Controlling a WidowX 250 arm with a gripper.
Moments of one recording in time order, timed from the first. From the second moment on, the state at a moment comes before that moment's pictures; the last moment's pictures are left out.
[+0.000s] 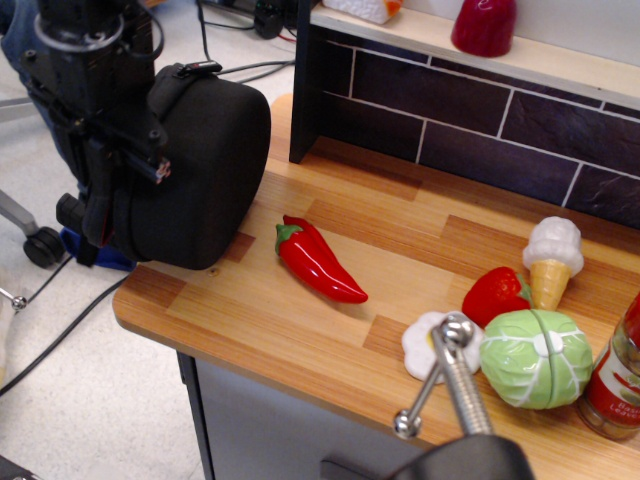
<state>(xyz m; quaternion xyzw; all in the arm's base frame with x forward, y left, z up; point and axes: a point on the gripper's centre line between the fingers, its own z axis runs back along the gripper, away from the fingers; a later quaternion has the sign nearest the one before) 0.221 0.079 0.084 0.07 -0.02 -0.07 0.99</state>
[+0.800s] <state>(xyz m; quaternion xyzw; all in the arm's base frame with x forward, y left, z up) 0.197 0.070 0.013 0.05 -0.04 -0.05 1.00</state>
